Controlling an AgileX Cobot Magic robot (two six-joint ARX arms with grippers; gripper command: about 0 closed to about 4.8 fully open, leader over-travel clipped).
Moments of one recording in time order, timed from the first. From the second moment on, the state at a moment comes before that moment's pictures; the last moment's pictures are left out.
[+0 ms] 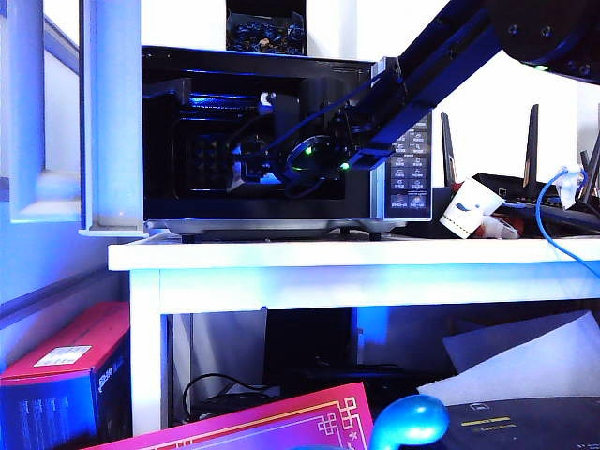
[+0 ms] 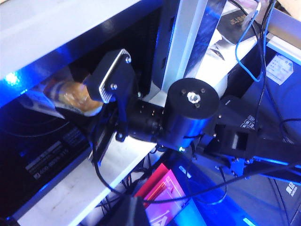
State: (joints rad) left arm -0.29 1.79 2.21 -1.00 0.40 0.18; right arm 0.48 2.63 2.32 0.37 -0.08 0.02
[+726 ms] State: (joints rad) left arm -0.29 1.79 2.21 -1.01 0.40 0.18; right arm 0.48 2.64 2.33 0.39 -0.05 -0.01
